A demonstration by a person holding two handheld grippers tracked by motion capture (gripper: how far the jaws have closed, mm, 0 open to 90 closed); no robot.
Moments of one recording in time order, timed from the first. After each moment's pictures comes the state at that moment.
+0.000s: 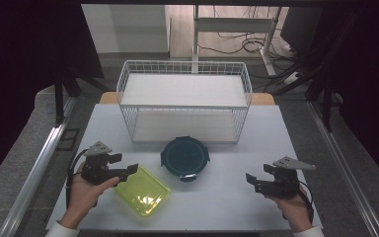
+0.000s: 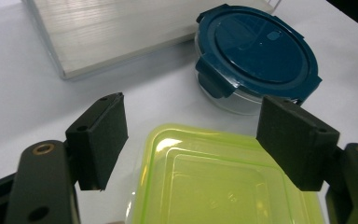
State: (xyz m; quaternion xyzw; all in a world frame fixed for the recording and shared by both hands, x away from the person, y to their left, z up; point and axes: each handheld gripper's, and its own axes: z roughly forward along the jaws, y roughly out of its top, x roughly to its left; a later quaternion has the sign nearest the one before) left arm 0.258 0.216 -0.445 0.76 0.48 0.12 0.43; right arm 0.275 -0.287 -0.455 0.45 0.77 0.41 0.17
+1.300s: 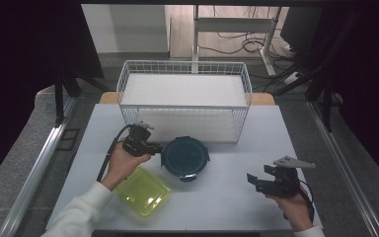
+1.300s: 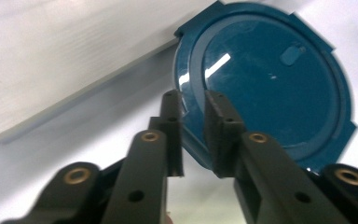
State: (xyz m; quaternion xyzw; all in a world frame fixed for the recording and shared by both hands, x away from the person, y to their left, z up) left arm 0.353 0.139 -0.449 0.81 0.47 0.06 0.33; right arm 0.279 -0.290 -0.457 0.46 0.78 0.40 0.16
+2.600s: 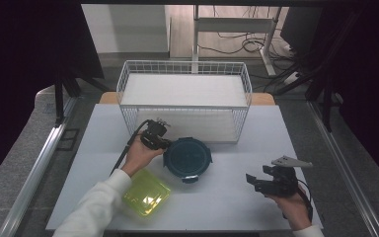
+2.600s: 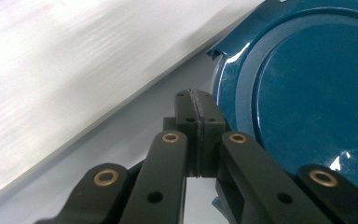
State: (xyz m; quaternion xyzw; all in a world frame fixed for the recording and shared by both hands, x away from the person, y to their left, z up) left arm 0.394 0.103 -0.474 0.84 0.45 0.08 0.30; right arm 0.282 -0.289 -0.462 0.46 0.78 0.39 0.15
